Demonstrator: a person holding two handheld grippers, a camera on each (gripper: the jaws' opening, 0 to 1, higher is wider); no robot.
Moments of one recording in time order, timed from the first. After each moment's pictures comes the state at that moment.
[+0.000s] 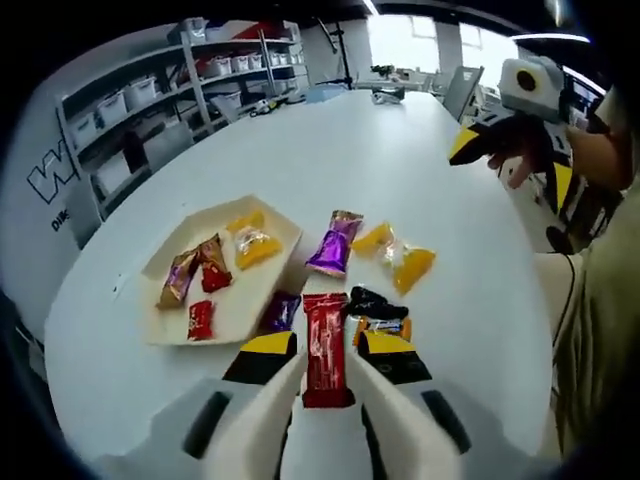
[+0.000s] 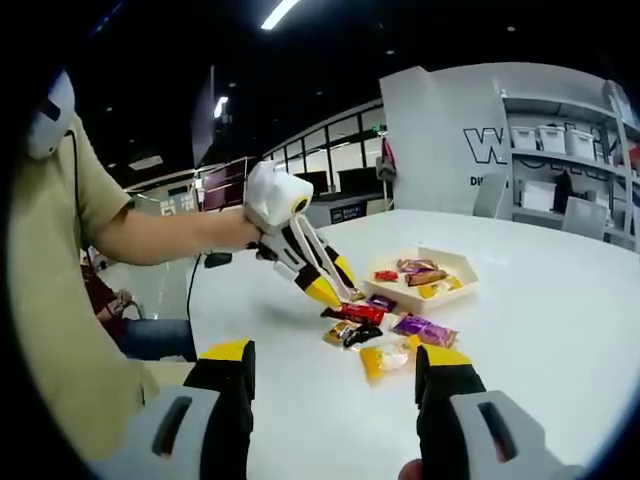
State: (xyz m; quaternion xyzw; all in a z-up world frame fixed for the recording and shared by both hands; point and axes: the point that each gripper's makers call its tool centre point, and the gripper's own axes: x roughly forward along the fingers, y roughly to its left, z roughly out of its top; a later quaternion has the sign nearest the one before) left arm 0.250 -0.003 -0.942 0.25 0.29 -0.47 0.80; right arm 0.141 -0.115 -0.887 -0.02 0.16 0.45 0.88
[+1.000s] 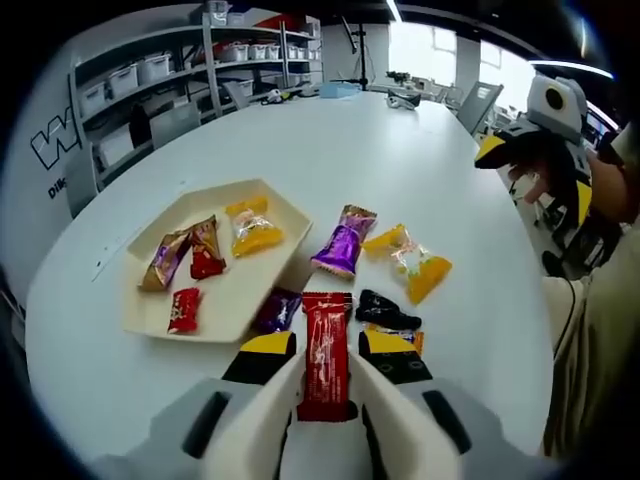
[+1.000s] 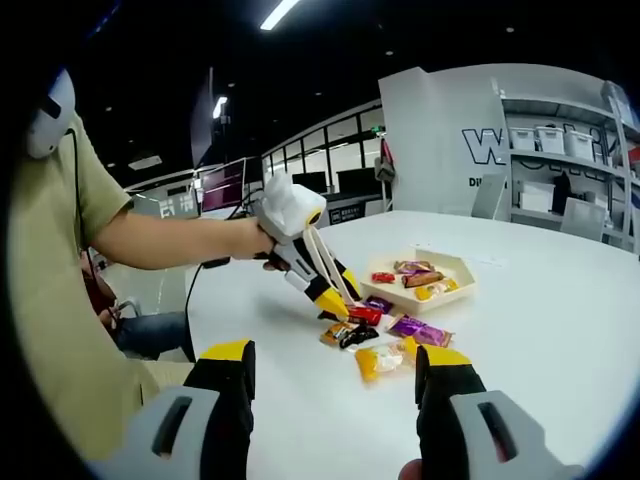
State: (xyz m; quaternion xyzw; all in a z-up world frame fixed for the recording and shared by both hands) left arm 0.262 -0.007 -0.961 0.19 0.32 -0.47 0.80; right arm 0.144 -0.119 -0.884 -0.02 0.16 0.45 0.88
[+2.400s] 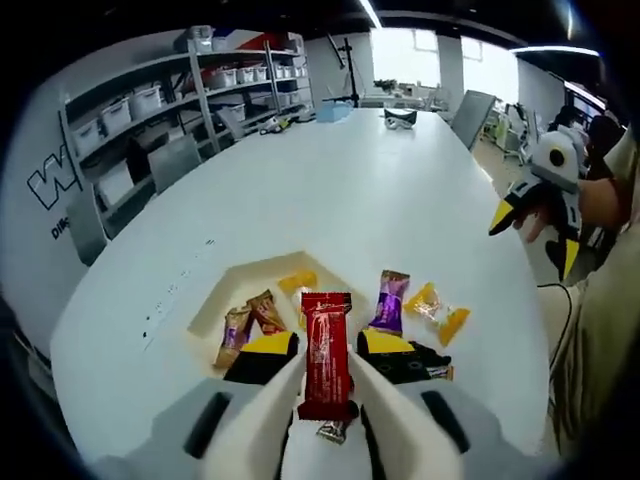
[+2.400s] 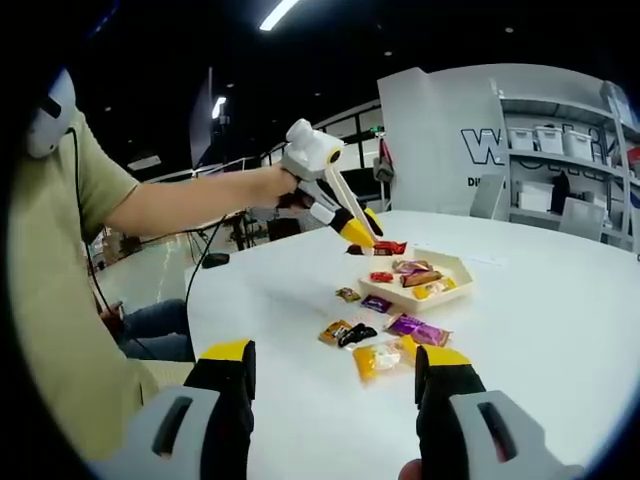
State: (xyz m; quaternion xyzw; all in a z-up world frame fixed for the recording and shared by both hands) left arm 0.316 -0.013 -0.873 0.24 0.27 -0.48 0.80; right arm 0.143 -0.122 -0.885 -0.02 0.16 0.45 0.88
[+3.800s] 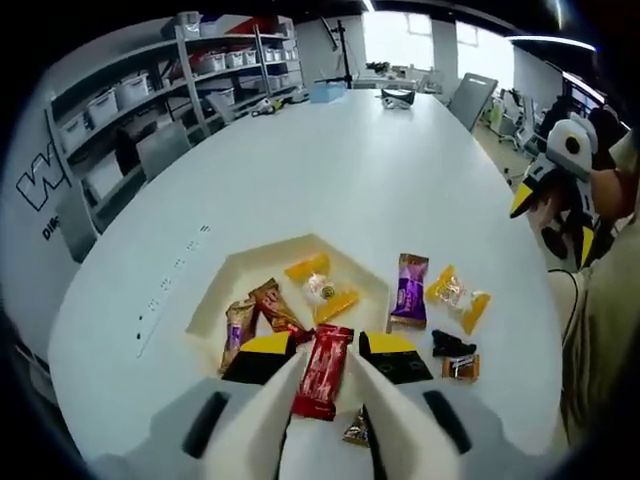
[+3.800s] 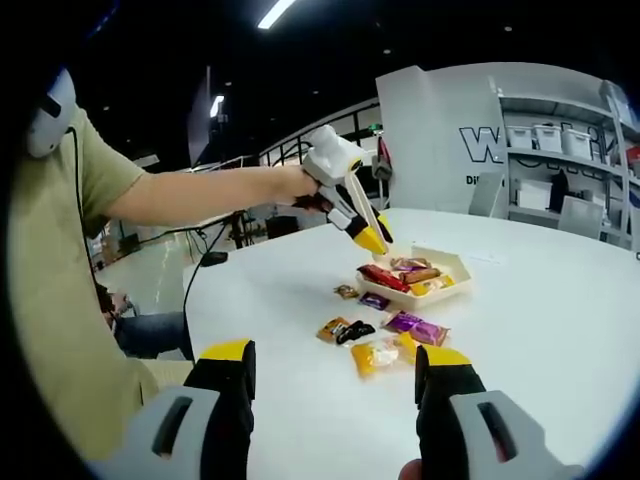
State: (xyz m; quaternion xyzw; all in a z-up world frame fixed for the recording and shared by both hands) left arm 0.339 -0.010 -0.898 0.26 0.30 -0.49 0.78; right arm 0.143 -0.124 -0.887 -0.02 0.16 0.44 0.88
